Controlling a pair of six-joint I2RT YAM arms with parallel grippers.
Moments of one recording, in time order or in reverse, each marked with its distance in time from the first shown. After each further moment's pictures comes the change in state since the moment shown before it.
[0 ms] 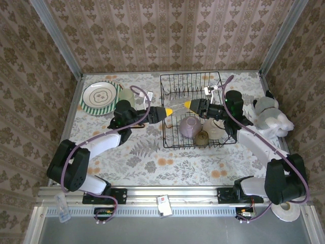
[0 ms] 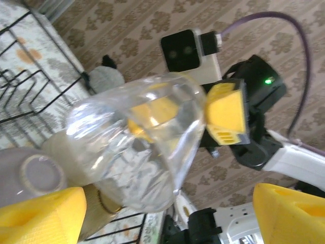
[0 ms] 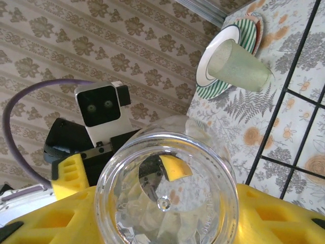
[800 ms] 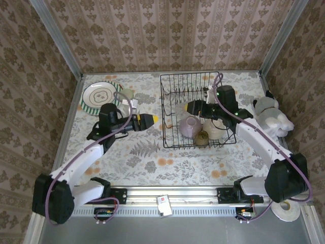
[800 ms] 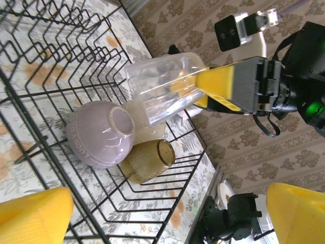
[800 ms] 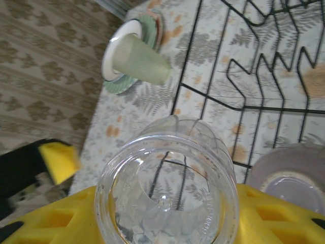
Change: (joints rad) left arm 0.127 -0.335 -0.053 -0.646 -0.078 0.274; right arm 0.053 0.007 0.187 -0.567 0.331 -0.354
